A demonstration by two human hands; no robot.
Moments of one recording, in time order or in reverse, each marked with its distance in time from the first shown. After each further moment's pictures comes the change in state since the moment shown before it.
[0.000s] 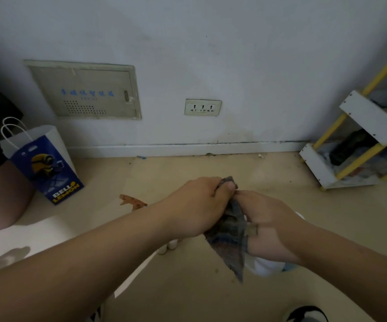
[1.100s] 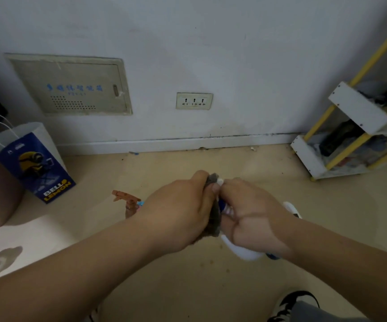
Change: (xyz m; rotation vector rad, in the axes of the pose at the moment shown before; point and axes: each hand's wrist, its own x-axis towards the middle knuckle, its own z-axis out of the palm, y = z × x) left_hand -0.018 -0.014 0.014 0.212 0.118 0.054; right_hand 0.003 -0.004 0.004 0.047 0.007 -0.009
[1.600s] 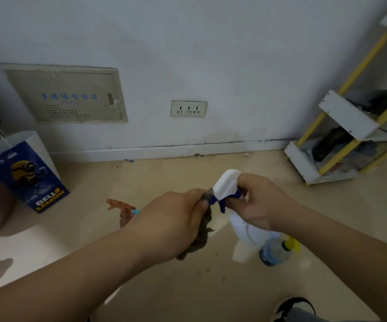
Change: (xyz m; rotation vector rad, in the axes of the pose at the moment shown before) left_hand 0.000 -0.007 0.001 -0.064 -0.072 -0.019; right_hand 0.010 0.048 -0.012 0.229 0.080 0.239
